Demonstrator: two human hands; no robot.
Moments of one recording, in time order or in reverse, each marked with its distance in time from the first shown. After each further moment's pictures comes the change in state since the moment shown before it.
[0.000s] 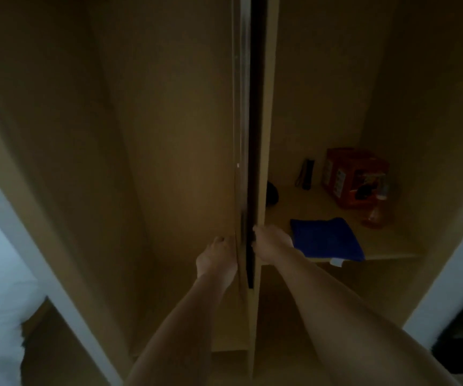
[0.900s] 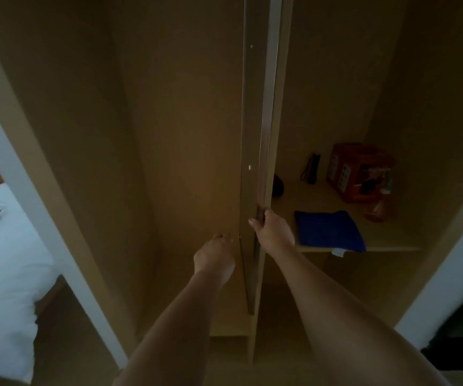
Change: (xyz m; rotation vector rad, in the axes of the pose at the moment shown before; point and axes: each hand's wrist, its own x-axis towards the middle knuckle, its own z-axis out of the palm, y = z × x) left_hand -0.038 -0.017 -0.006 0.008 0.021 -0.010; right_hand -0.015 -0.010 0.019 0.425 0.284 0.122
